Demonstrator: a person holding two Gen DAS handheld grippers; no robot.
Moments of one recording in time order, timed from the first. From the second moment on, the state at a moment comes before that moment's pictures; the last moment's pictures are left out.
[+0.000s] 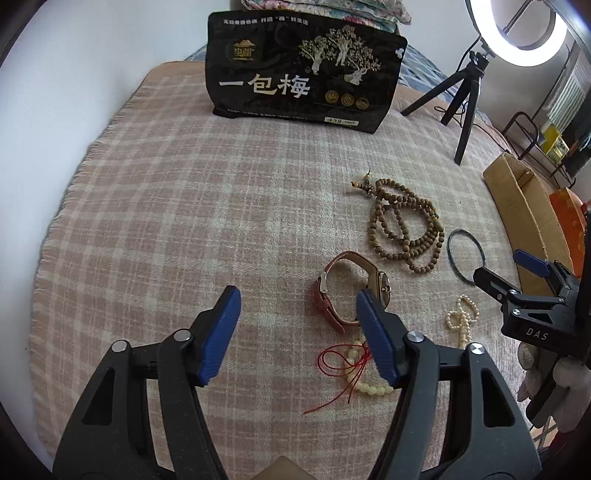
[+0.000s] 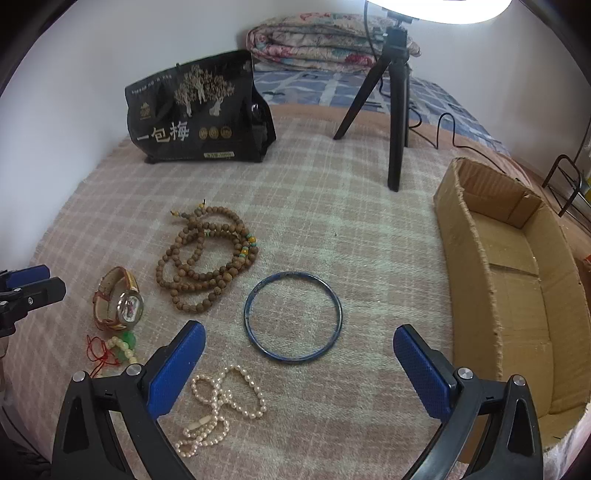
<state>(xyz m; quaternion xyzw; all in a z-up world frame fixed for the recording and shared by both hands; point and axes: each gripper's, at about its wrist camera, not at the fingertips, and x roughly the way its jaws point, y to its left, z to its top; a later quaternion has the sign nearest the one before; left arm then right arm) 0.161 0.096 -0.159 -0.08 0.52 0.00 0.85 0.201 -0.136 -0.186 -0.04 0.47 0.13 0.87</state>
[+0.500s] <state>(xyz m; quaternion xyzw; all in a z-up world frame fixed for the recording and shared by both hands) 0.179 0.095 -0.182 -0.10 0.55 -0.02 0.83 0.224 -0.131 -0.212 -0.04 0.52 0.12 0.85</state>
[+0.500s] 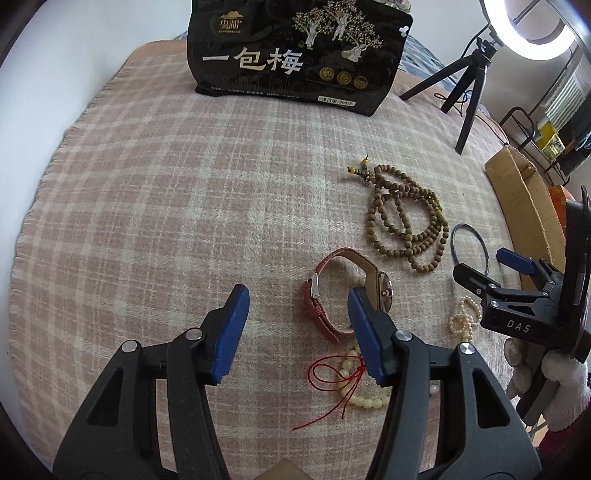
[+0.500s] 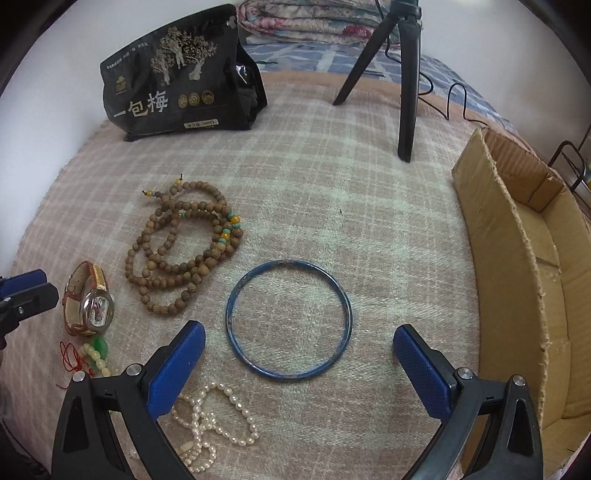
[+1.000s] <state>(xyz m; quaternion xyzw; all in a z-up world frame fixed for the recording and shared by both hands) 0.194 0.092 -0.204 -0.10 0.57 -0.01 0.82 0.231 -0.127 -0.220 -0.06 0.52 0.11 0.84</state>
